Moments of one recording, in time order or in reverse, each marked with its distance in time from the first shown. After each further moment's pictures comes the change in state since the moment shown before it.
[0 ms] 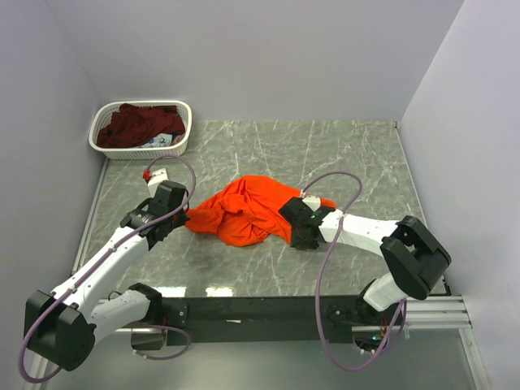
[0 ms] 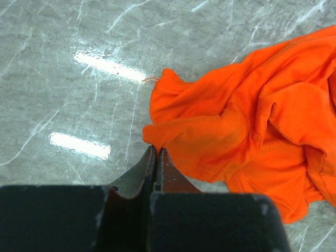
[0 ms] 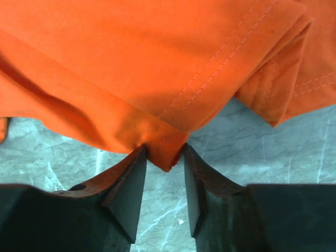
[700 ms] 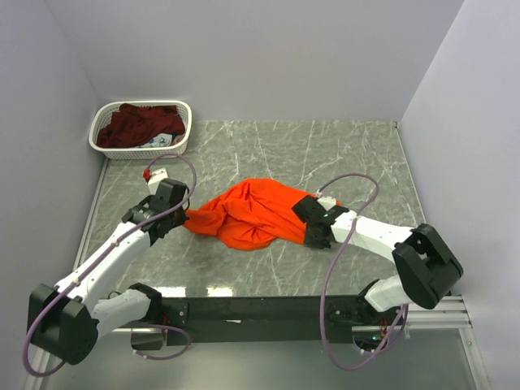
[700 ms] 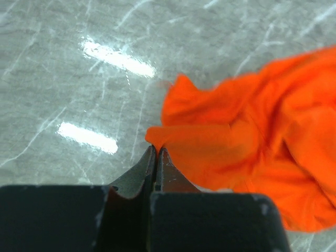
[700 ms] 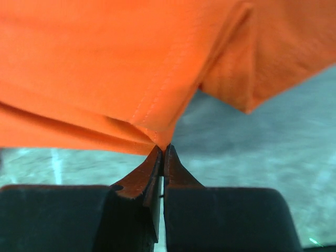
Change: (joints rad) left arm 0.014 0.027 0.012 -0.020 -0.004 -0.007; right arm -0.077 -0.077 -0.053 -0.042 0.018 0.020
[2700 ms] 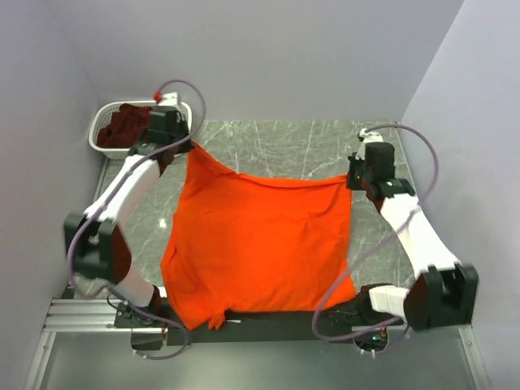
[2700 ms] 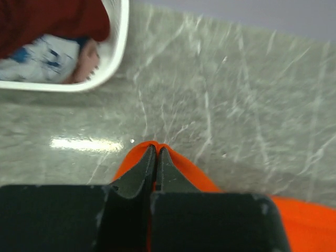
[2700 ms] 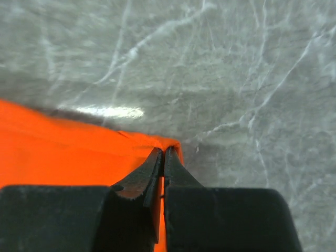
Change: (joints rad) left arm 0.196 0.445 0.623 0.258 0.289 0.359; right arm -0.593 -0.282 0.271 0.127 -0.299 -0.749
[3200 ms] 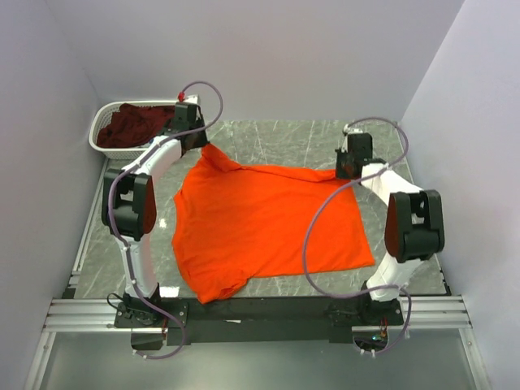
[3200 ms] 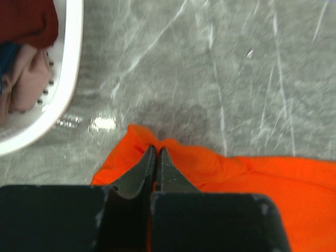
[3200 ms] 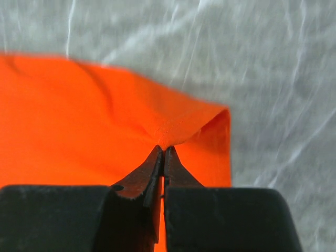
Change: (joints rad) left arm 0.002 0.518 0.243 0.073 0.069 0.024; right arm -0.017 0.546 0.102 0.248 0.026 -0.028
